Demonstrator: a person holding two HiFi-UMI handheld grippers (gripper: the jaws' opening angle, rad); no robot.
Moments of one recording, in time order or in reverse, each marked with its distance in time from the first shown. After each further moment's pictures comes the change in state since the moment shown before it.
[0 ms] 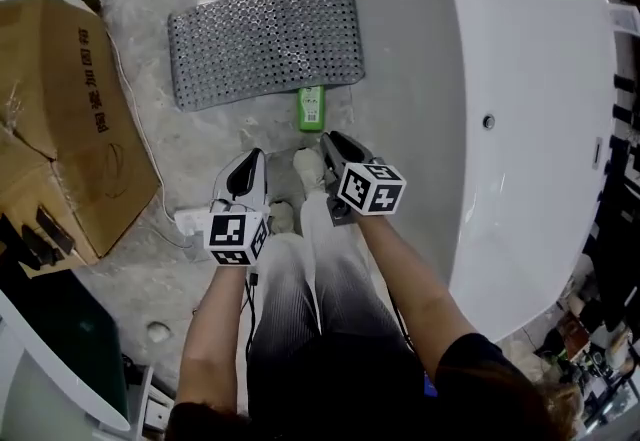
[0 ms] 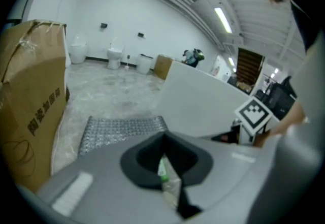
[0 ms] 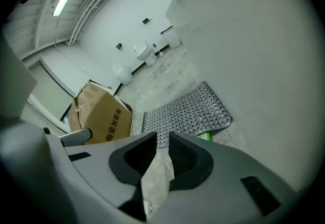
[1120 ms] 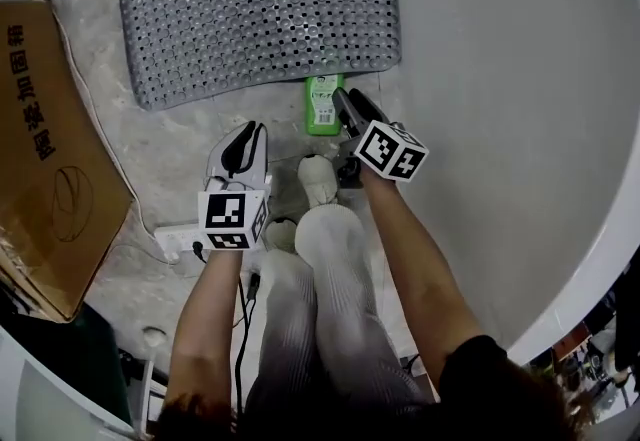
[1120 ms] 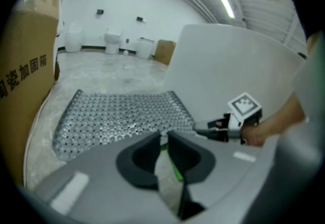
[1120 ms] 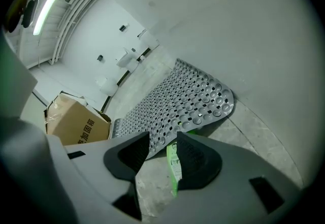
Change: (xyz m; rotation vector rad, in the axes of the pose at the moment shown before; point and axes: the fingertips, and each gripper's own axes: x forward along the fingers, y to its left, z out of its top) left arm 0.169 0.076 -0.145 0.038 0.103 0.013; right arm 0.189 -0.162 -0.040 0.198 -0.086 -0.016
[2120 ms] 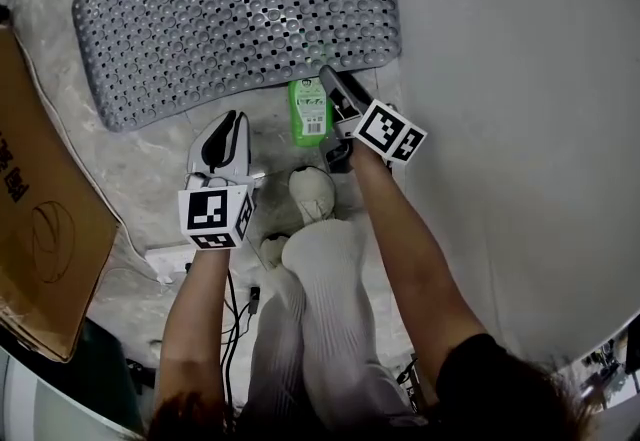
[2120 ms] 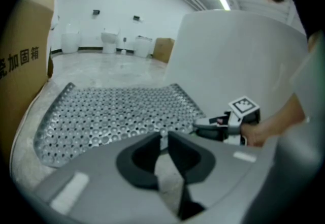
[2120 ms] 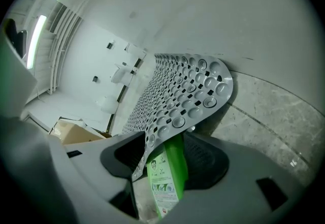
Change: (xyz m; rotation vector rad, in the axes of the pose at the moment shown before) left arm 0.069 0.021 -0.027 0.041 -0.001 0.008; right arm 0.065 -0.052 0.002 0.235 -0.076 0.102
